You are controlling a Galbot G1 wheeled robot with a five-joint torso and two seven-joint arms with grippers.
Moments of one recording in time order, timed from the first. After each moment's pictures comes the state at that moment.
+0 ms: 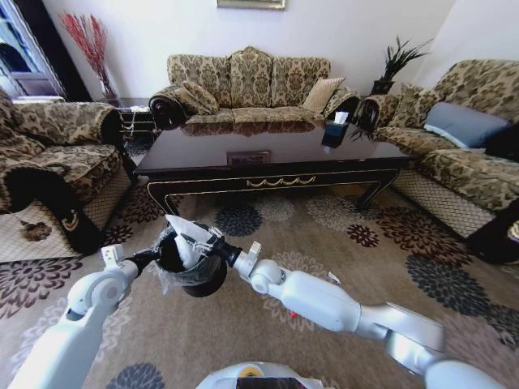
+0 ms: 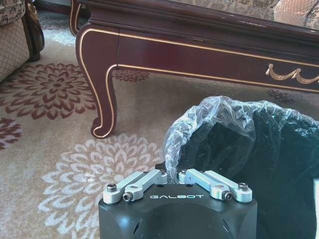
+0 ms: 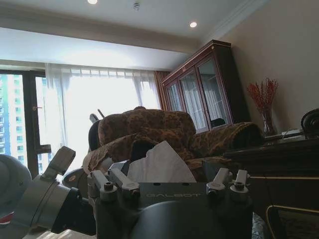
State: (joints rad) left arm 1.31 -0.95 -0.74 -2.00 -0.92 0.69 -0.17; right arm -0.44 1.13 -0.68 1.62 0.92 0.35 -0.14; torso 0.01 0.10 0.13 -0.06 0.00
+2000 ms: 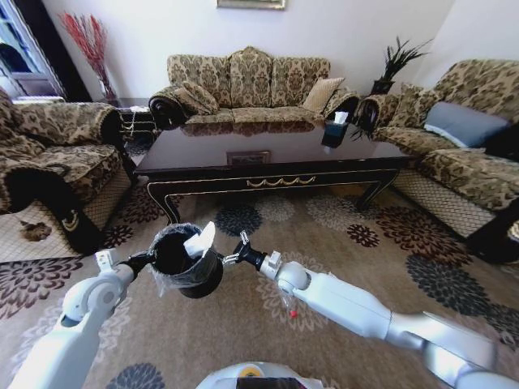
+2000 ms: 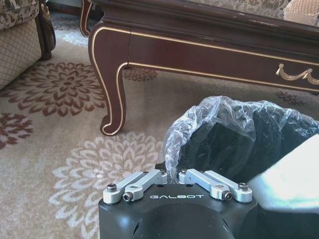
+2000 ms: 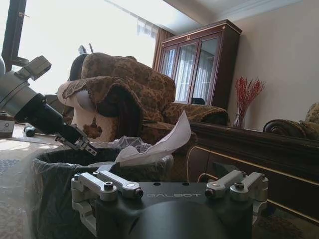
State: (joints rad) left arm 1.34 -0.99 -0.78 -2.00 -0.89 0.67 -0.15; right arm -0.48 0.95 -0.66 1.62 0.58 0.33 -0.08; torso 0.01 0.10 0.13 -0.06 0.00
